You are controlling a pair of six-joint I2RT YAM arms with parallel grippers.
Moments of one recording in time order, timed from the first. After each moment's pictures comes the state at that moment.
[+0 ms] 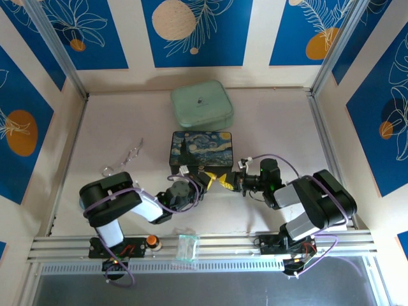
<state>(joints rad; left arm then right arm) -1.07 1.73 0.41 1.11 -0.24 -1.71 0.37 1.50 0.21 0.91 -0.94 1.37</state>
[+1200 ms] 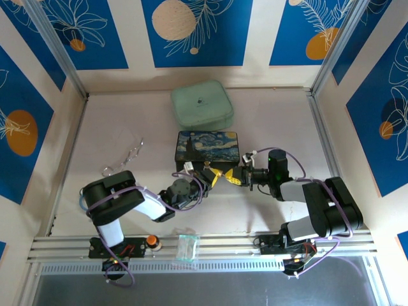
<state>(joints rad) -1.07 1.75 0.46 1.19 -0.19 -1.70 0.22 1.42 0.30 0.68 -1.17 1.26</state>
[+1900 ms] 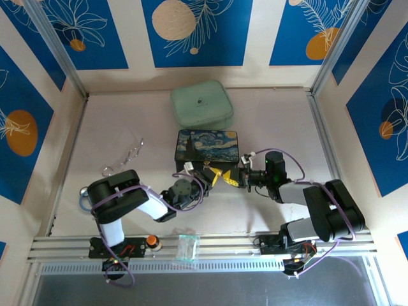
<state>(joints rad) -1.07 1.80 0.47 1.22 -0.23 -1.69 0.27 1.39 0.28 0.64 -1.09 1.23</state>
